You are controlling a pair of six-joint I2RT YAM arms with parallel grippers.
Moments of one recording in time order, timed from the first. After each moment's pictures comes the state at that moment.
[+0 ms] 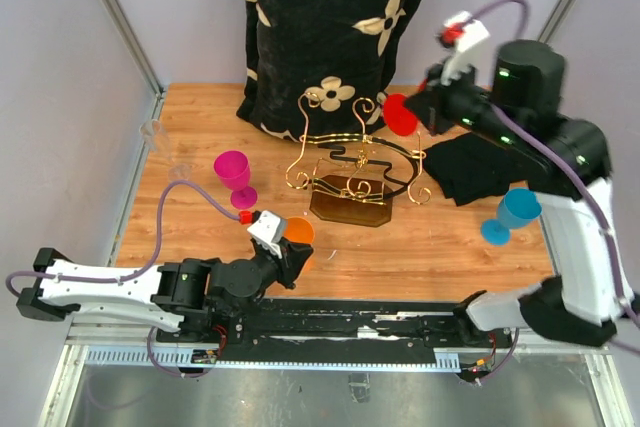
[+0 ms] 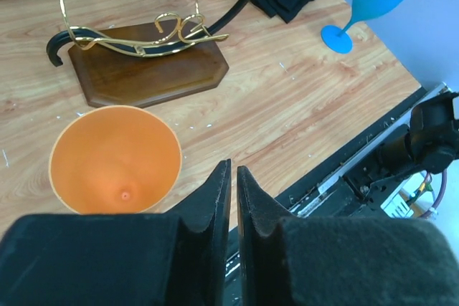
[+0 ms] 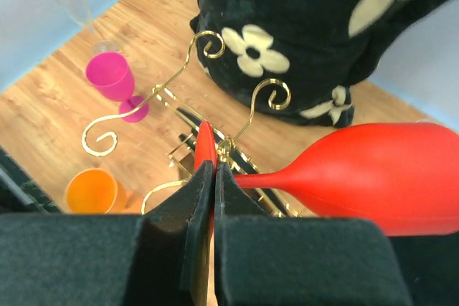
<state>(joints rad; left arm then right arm) -1.58 0.72 0.66 -0.25 -0.86 -0.56 0.50 1.28 2.06 -1.04 -0.16 0.01</state>
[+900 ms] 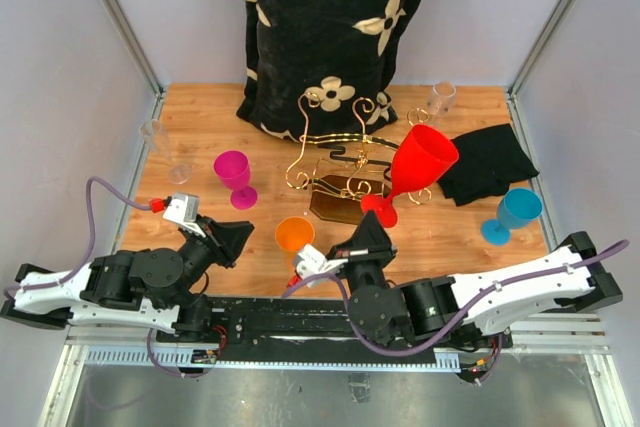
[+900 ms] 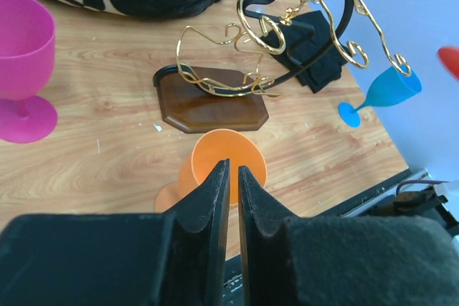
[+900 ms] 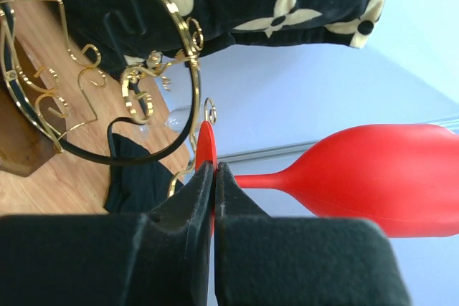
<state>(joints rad) -1.58 0.35 0.76 -0.65 -1.06 -0.70 1.78 1.19 1.09 -0.09 1.54 -1.03</state>
